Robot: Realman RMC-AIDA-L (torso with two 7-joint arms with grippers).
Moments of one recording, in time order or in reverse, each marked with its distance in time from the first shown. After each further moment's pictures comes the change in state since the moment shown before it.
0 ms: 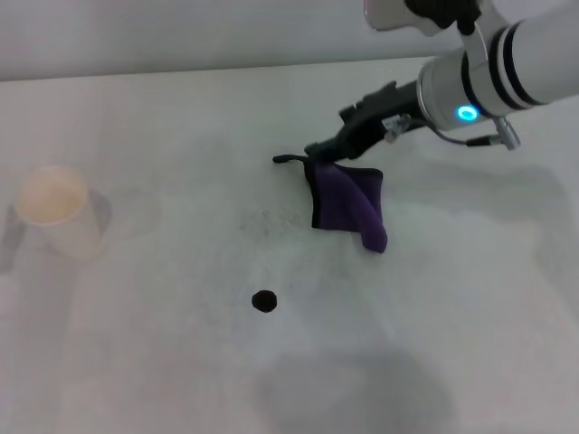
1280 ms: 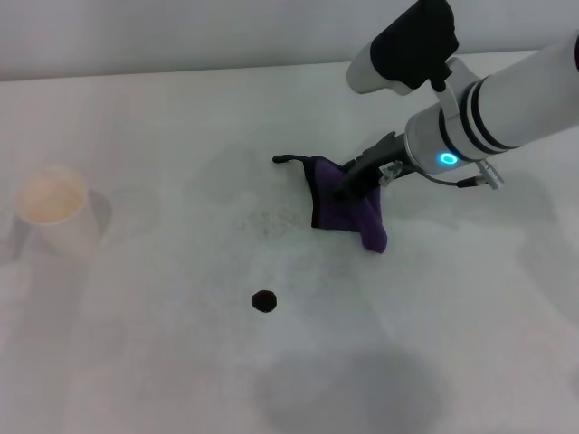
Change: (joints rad) left arm -0.029 0.001 0.000 0.000 0.000 0.007 0.001; right arm 0.066 0.009 -0.084 -0.254 -0.015 -0.114 0.001
